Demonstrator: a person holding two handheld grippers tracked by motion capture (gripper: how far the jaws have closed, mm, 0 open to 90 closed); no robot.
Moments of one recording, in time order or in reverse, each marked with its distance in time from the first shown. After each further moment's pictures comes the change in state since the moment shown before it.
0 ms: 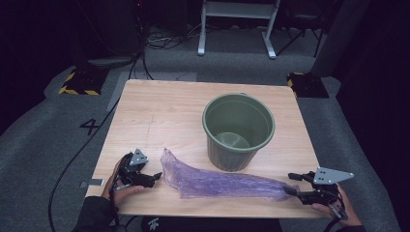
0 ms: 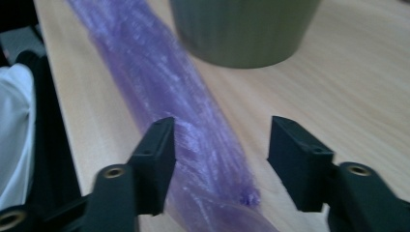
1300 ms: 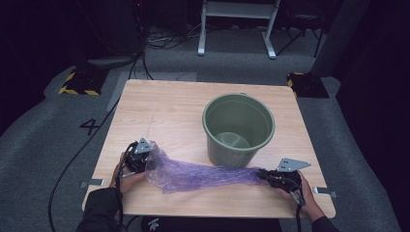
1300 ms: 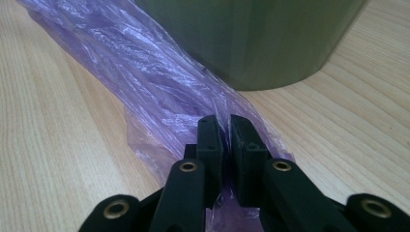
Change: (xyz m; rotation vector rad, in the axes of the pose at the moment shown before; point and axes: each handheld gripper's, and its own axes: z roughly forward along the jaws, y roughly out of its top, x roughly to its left) left arm 0.021 0.025 0.022 -0.056 -0.011 0.020; right arm 0.000 0.017 0.094 0.030 -0.049 0.072
